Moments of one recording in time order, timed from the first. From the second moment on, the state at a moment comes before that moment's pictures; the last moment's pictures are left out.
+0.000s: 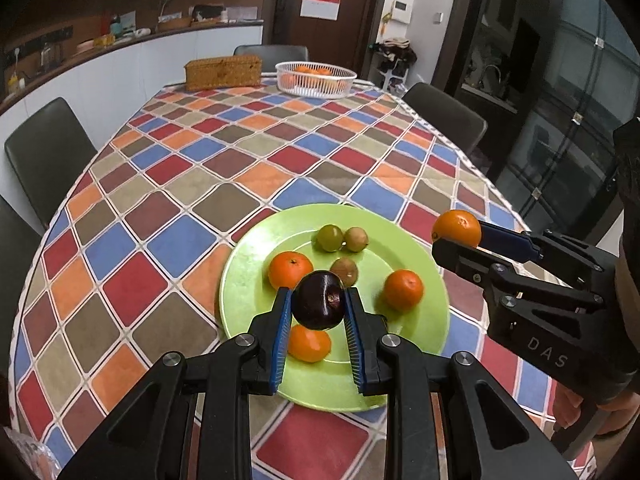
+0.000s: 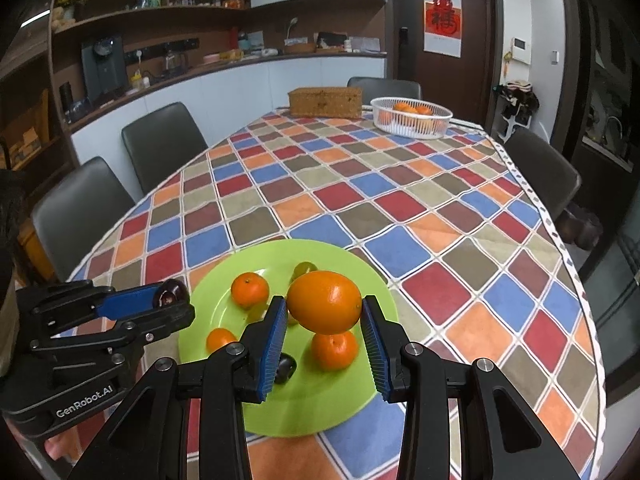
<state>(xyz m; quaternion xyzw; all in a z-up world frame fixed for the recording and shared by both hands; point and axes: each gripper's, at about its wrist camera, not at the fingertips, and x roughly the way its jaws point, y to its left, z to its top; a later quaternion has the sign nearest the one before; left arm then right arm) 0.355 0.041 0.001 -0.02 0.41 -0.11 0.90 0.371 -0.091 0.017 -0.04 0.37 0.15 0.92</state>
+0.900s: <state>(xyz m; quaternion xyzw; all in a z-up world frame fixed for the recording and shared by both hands) 0.384 0.034 -0.024 0.01 0.45 -0.10 0.89 0.428 -0.083 -0.039 -0.02 0.46 0.15 0.87</state>
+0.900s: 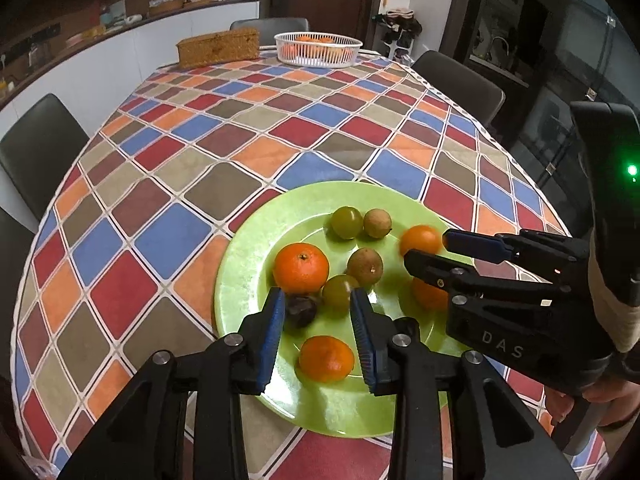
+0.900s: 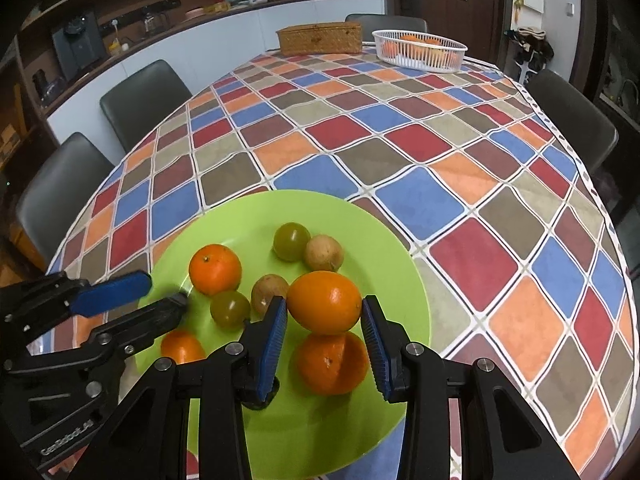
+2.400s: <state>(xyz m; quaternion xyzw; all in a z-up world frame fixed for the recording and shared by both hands) 0.138 0.000 0.068 0.06 0.26 -0.05 0.96 0.156 -0.159 0.055 -0.01 0.29 0.10 0.95</state>
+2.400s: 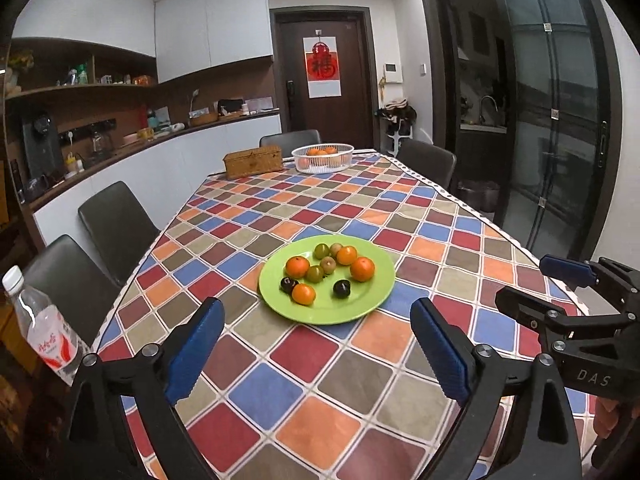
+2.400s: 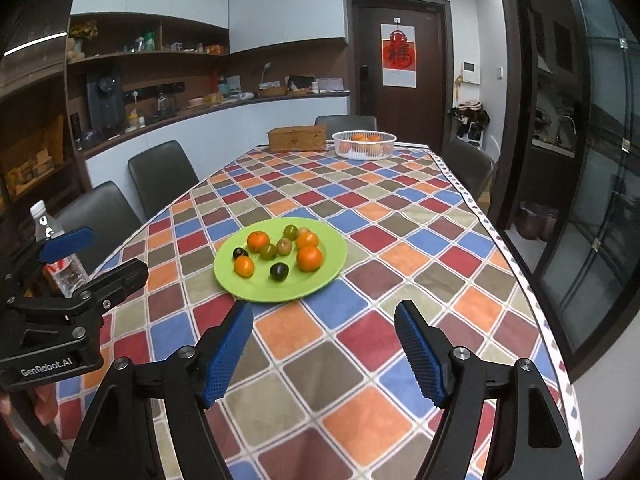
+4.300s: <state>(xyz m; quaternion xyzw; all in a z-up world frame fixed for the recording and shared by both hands) 0.067 -0.008 0.084 0.05 0.21 -0.05 0.97 0.082 -0.168 0.072 0.00 0.24 0.10 0.97</state>
